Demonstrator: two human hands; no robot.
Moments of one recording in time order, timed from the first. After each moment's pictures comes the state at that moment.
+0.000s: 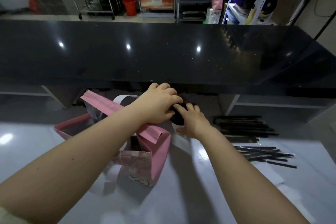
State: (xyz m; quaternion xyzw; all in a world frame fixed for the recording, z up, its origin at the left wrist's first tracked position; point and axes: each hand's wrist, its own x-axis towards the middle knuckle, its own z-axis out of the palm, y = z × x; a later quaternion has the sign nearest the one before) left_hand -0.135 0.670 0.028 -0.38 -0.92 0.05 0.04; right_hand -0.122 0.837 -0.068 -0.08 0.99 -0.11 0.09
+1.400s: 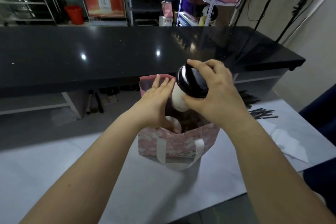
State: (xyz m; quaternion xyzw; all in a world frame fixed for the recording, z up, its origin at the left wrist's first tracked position) left_hand -0.105 0.471 0.029 -0.43 -0.88 -0.20 -0.06; right_hand 0.017 0.619 0.102 0.06 0.94 -0.23 -0.24
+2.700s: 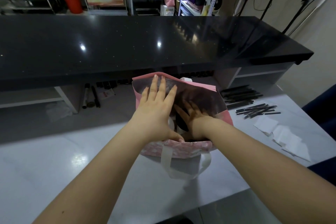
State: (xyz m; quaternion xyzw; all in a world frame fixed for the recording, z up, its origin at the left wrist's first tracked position) left_hand -0.065 0.479 0.019 -0.39 -0.92 -0.06 0.00; right_hand -0.030 0.658 -0.023 0.01 0.97 0.02 0.25
